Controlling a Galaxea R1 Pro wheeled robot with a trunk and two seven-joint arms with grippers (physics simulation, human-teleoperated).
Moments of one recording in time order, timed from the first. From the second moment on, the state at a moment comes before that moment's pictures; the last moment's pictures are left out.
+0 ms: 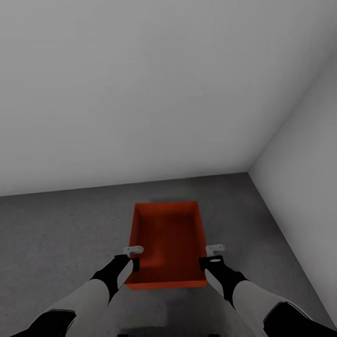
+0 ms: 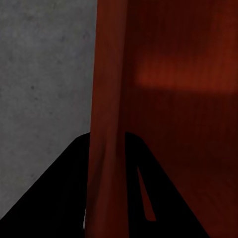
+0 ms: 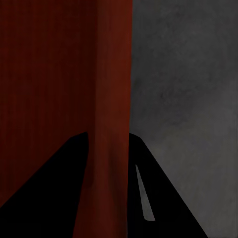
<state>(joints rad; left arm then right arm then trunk) -0.78 -0.14 0.00 -0.28 0.12 0.37 0.26 -0.79 0.08 0.57 -0.22 -0.45 0.17 -0.30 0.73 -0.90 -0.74</state>
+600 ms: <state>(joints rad) -0.78 -0.14 0.00 -0.28 0.12 0.37 0.26 -0.79 0.08 0.57 -0.22 -0.45 0.17 -0.30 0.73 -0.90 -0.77</state>
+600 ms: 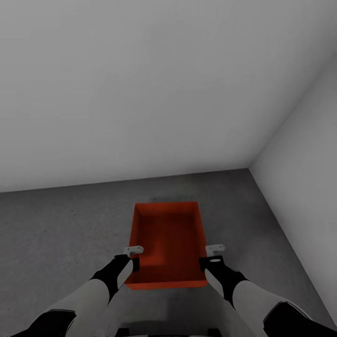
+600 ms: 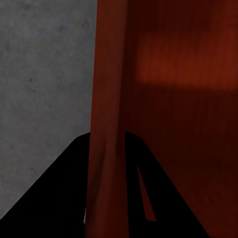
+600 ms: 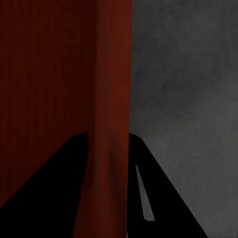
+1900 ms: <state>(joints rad) -0.78 -0.14 0.00 -0.28 0.12 0.37 0.26 -0.79 0.08 0.57 -0.22 -0.45 0.17 -0.30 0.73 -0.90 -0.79</state>
